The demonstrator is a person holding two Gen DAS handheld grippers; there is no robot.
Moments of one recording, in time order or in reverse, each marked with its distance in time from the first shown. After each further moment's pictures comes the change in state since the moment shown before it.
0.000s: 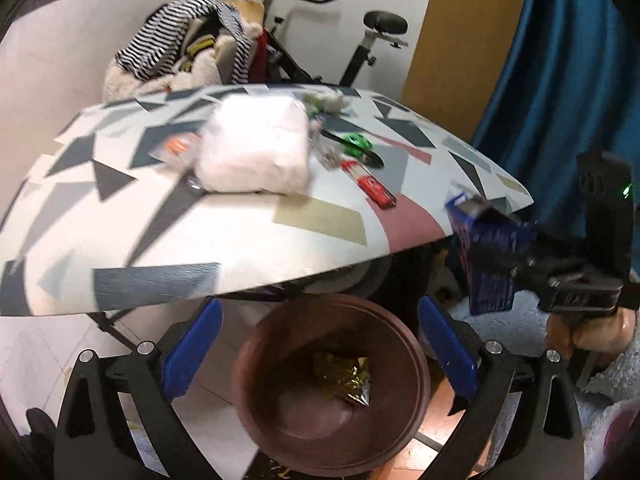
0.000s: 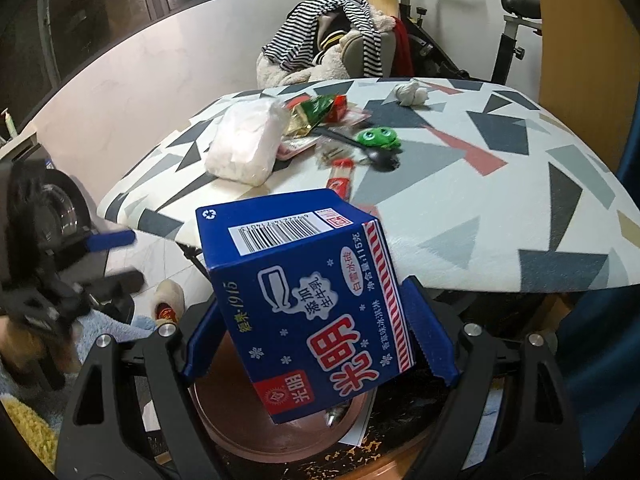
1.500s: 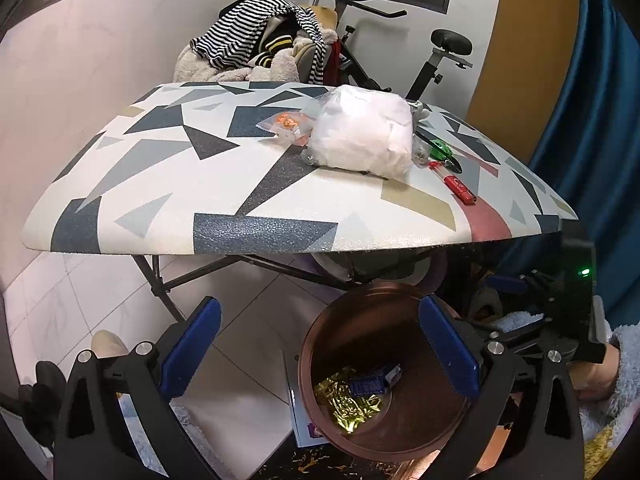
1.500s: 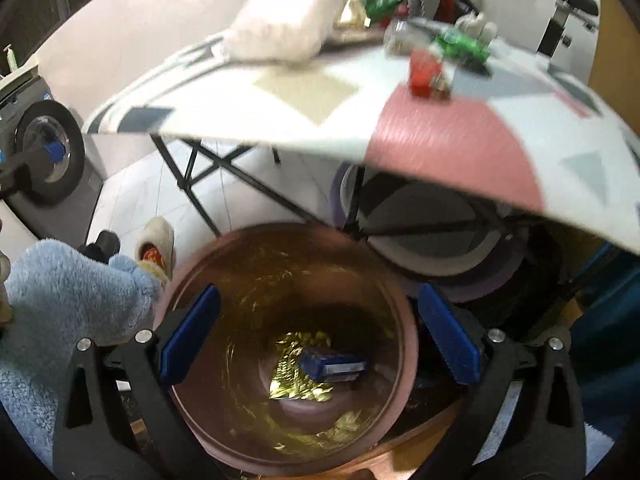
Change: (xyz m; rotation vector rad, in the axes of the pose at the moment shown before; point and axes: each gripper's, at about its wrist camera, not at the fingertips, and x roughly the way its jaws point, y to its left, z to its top) left arm -0.024 0.056 -0.038 -0.135 -0.033 0.168; right arm 0.087 0.040 -0.042 -0.123 0.132 -0.012
